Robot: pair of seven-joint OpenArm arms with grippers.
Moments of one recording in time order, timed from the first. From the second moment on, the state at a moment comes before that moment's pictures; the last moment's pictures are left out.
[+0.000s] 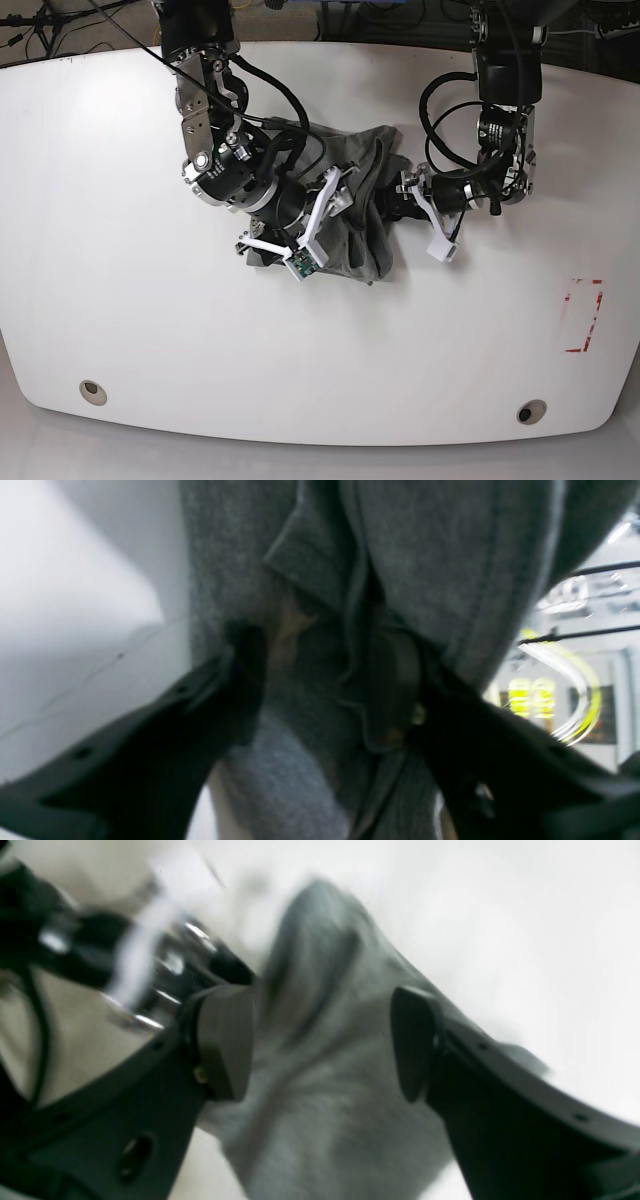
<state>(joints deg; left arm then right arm) -11.1 -8.0 -4.4 60.6 -57.6 -36.9 61.5 2.8 3.8 -14.9 112.7 18.5 16.5 -63.4</state>
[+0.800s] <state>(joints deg) -12.2 -23.3 -20.4 75.1 -62.4 -35.4 63.6 -0.1 9.3 -13.3 112.7 17.9 16.4 -58.9</state>
